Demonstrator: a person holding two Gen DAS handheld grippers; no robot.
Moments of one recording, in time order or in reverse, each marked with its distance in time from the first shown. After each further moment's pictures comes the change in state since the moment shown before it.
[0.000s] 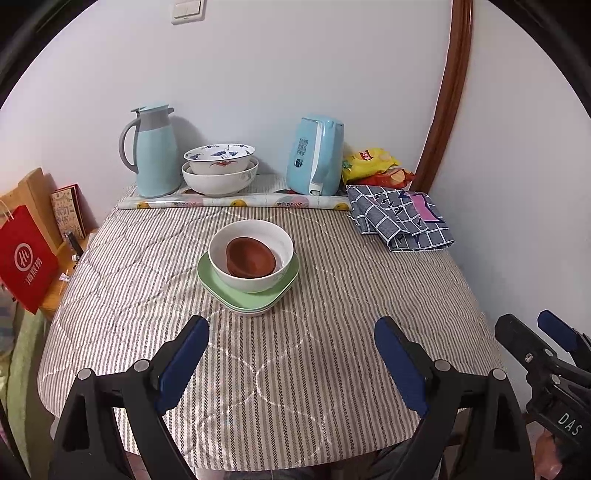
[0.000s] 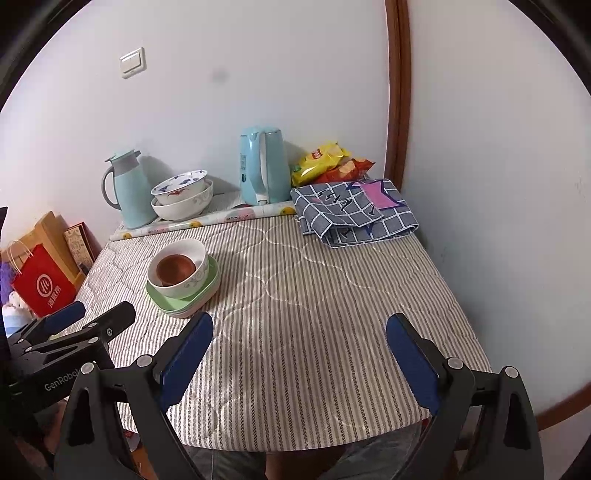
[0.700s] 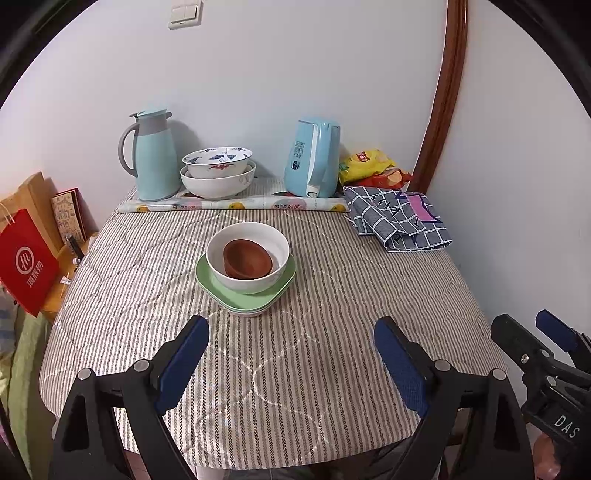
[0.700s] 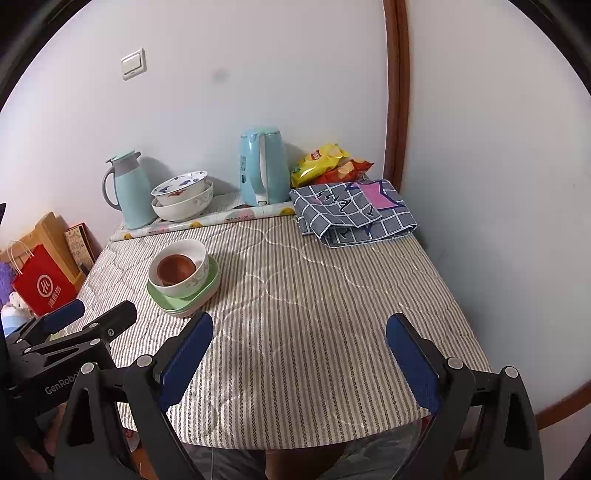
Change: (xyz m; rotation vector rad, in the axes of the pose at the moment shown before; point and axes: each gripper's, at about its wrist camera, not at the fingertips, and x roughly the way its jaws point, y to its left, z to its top) left arm -0.005 -0.006 -0.001 0.007 -0.009 0.002; right arm -0.001 -0.002 0.000 0.003 -0.001 0.007
